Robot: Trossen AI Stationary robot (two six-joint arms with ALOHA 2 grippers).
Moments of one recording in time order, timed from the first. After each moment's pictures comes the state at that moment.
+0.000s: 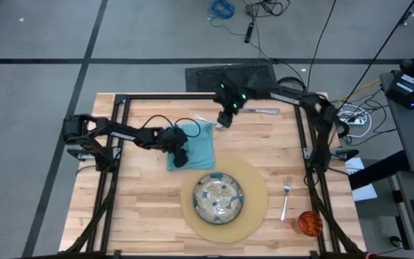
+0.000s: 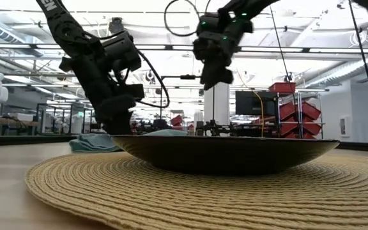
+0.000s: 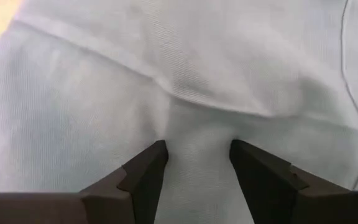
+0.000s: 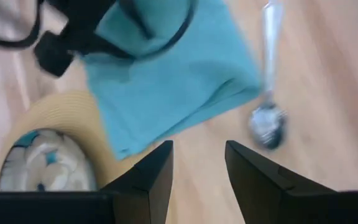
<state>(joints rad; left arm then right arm) 0.23 1.61 0.65 -0.08 -0.06 -0.25 -0.48 1.88 1.68 -0.95 -0.36 0.03</state>
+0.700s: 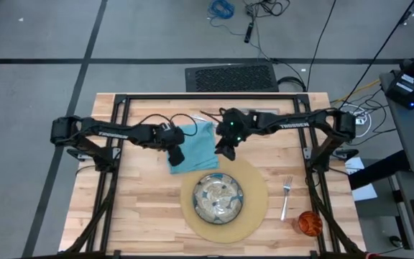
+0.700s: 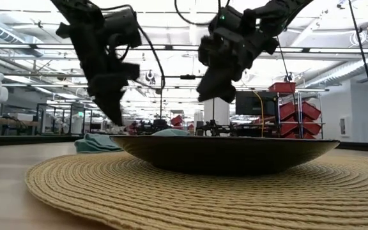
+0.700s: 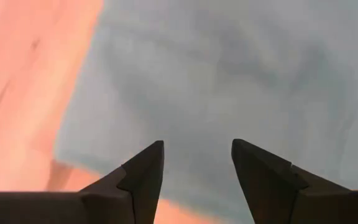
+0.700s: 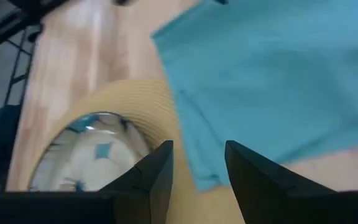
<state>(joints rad) 0.16 1.45 0.81 -0.54 -0.20 -0.28 -0.25 1.67 1.07 -0.22 -0.43 0.19</state>
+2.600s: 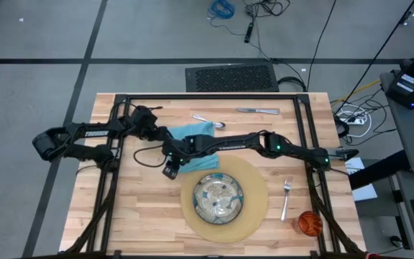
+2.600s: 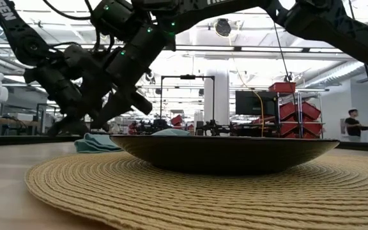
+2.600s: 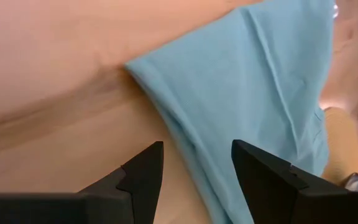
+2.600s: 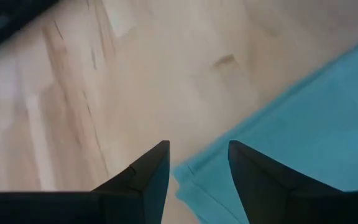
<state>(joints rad) 0.76 1.22 0.32 0.01 0.43 -0.72 -0.01 2.57 2.35 -0.68 -0.05 0.52</state>
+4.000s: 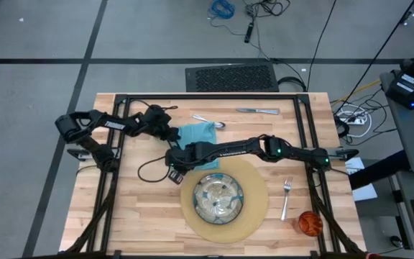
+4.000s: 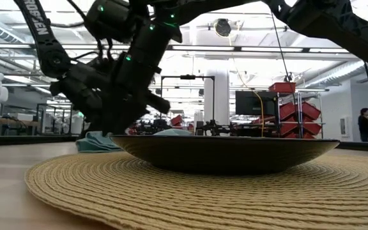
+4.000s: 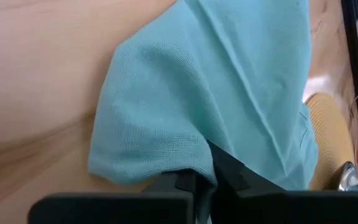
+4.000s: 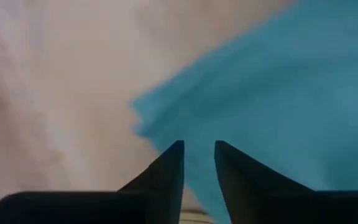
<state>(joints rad) 0.67 1.54 0.43 0.27 0.50 -0.67 0.04 2.57 2.35 -0.89 0.13 0.59</state>
